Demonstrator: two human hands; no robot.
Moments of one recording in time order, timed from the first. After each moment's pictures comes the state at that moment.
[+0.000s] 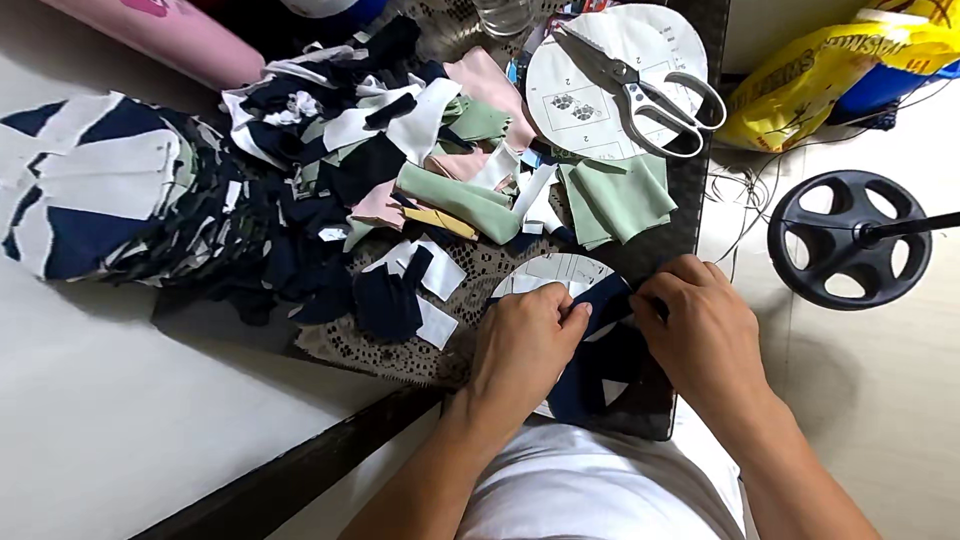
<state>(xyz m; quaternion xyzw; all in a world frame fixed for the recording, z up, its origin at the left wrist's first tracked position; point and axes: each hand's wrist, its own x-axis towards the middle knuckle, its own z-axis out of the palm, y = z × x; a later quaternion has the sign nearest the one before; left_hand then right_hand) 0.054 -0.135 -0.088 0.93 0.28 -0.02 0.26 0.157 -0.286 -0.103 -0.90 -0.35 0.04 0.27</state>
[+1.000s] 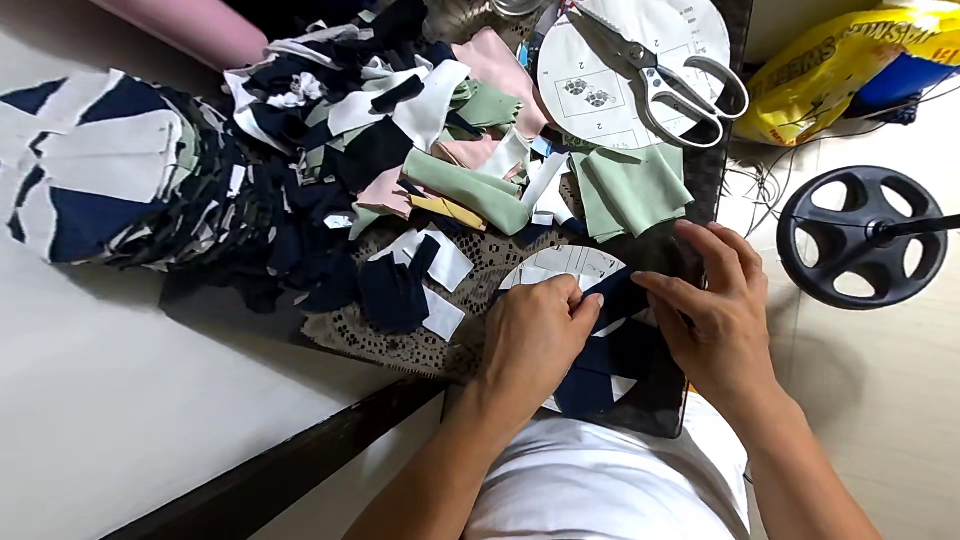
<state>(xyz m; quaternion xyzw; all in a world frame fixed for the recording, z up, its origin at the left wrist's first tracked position) 0.055 -0.136 -0.090 0.92 0.28 -0.01 0.26 0.163 -0.300 -0.133 -0.83 -0.41 -0.03 0.38</state>
